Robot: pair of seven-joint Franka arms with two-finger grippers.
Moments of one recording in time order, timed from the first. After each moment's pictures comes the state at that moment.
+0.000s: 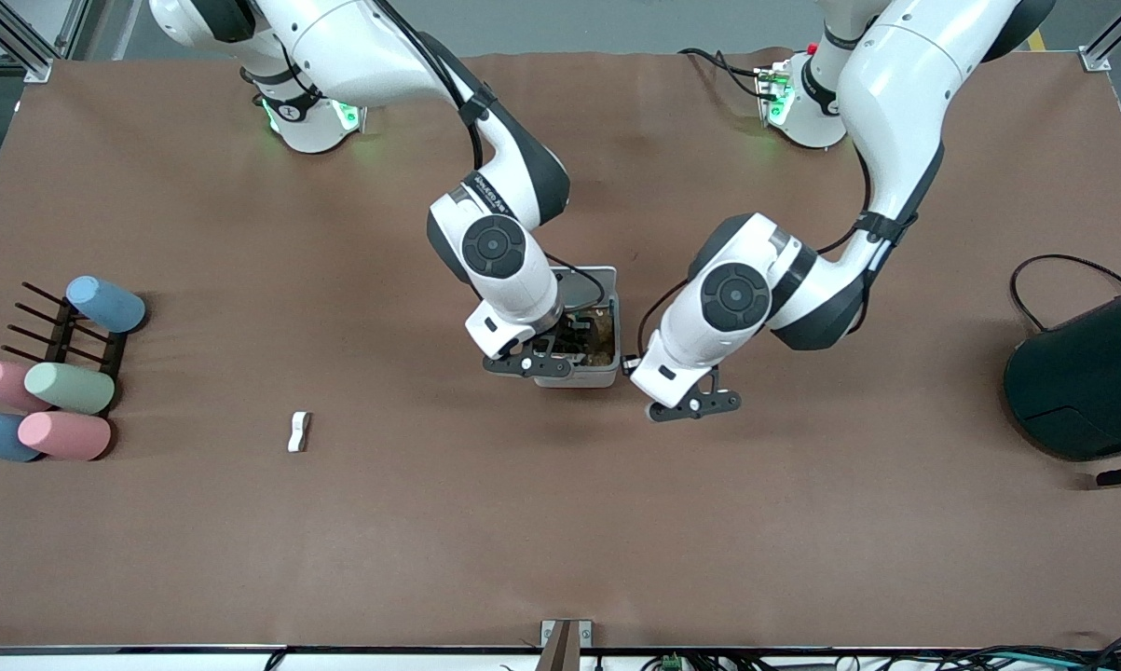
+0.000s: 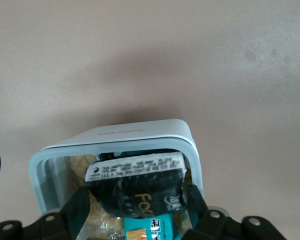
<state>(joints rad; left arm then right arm) -0.15 0.67 -0.53 -1.49 0.20 2.10 -0.85 0.76 0.70 -0.06 -1.38 0.22 2.16 0.73</state>
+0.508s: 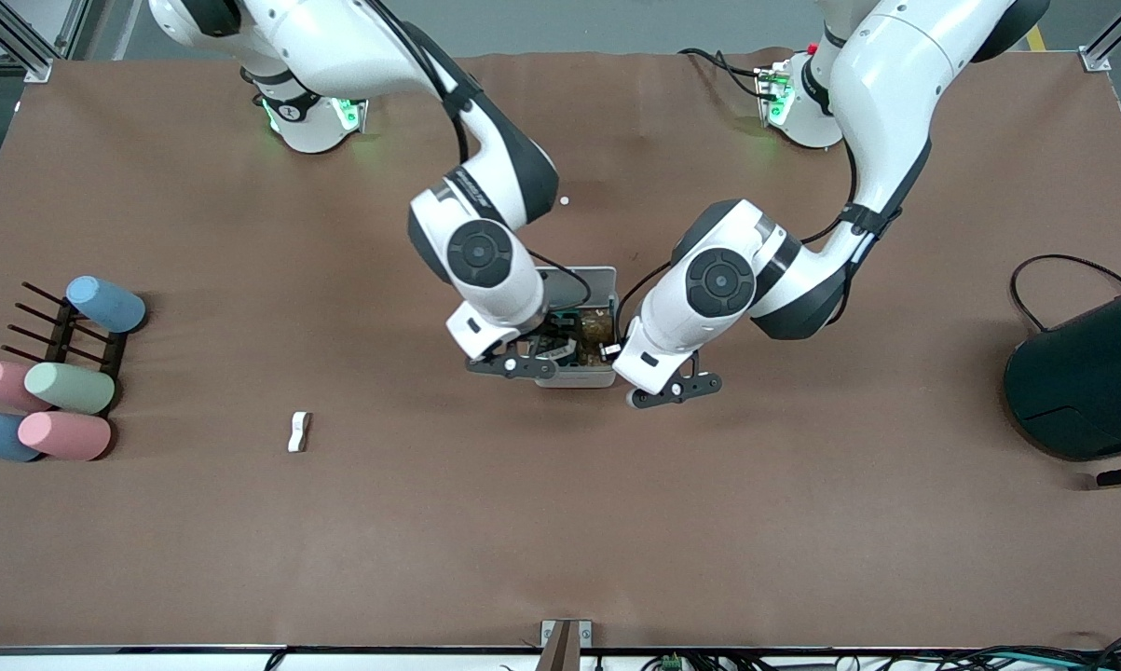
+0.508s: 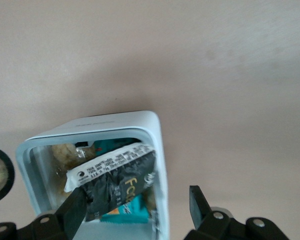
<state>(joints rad) -0.15 0.67 -0.57 -1.49 0.16 2.10 -0.93 0.71 0.64 -0.07 -1.35 0.22 1.97 0.69</state>
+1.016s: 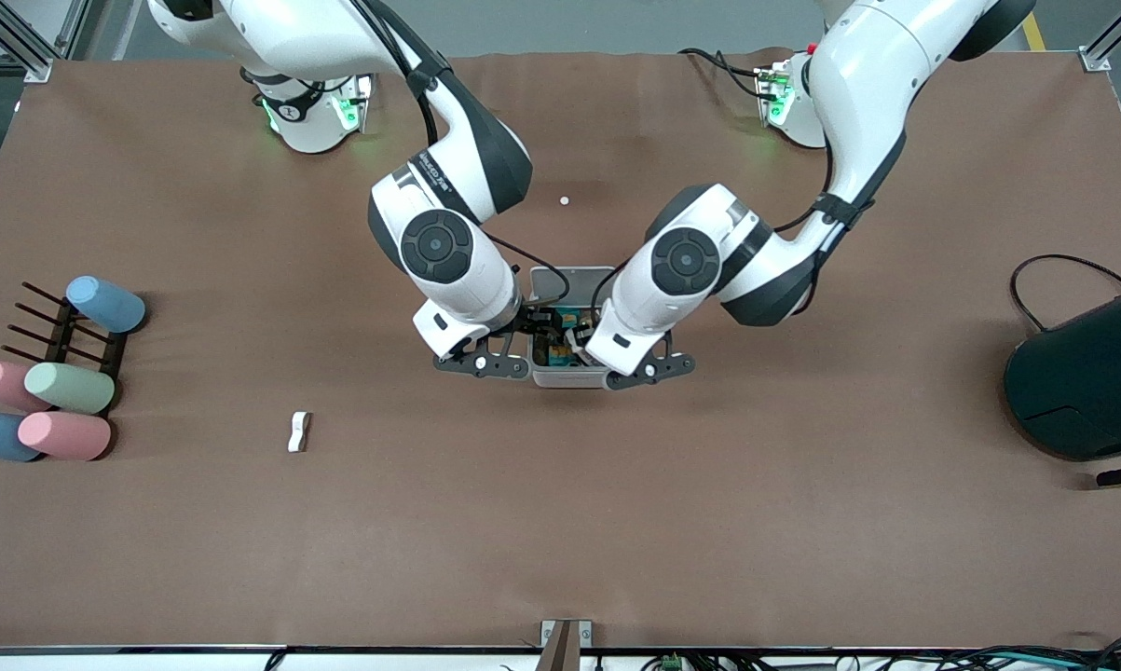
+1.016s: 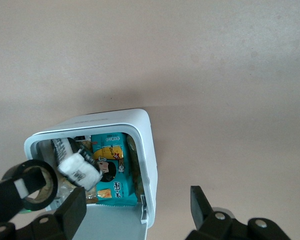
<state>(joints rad) -0.21 0.67 -0.58 -1.49 0.16 2.11 -1.00 0.68 0.60 -0.07 -1.35 0.23 1.93 0.69</state>
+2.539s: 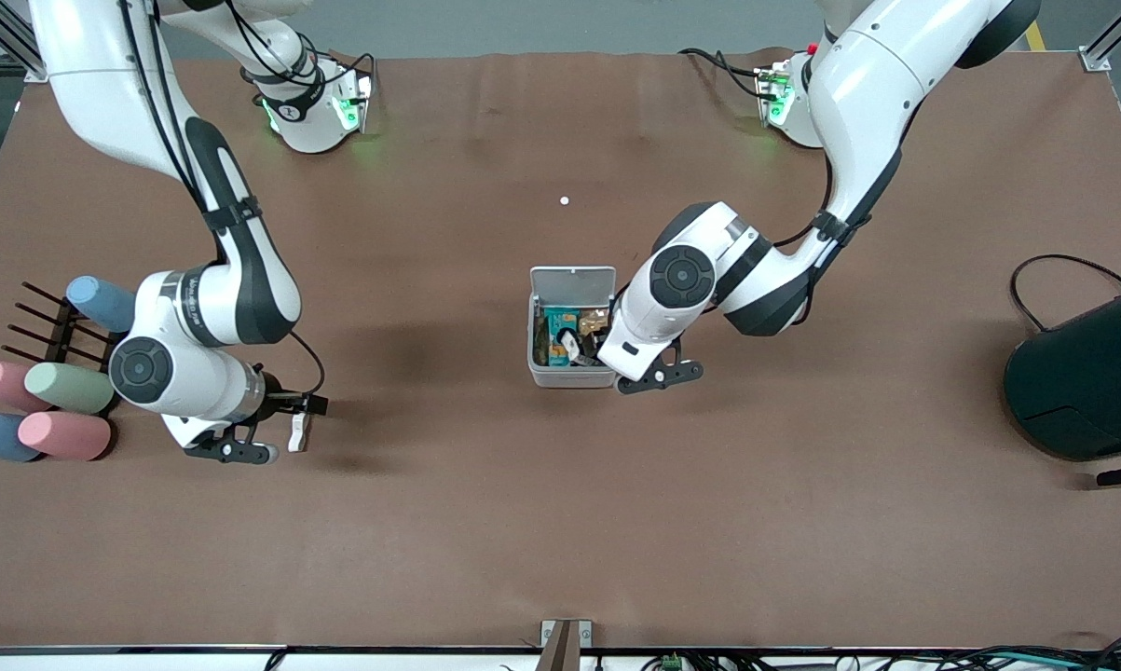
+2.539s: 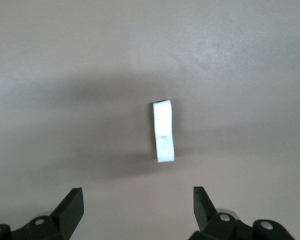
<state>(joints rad) -0.17 0.69 -0.57 -1.58 0.25 2.16 -0.99 0.18 0.58 -0.08 -1.70 0.09 2.17 0.19</state>
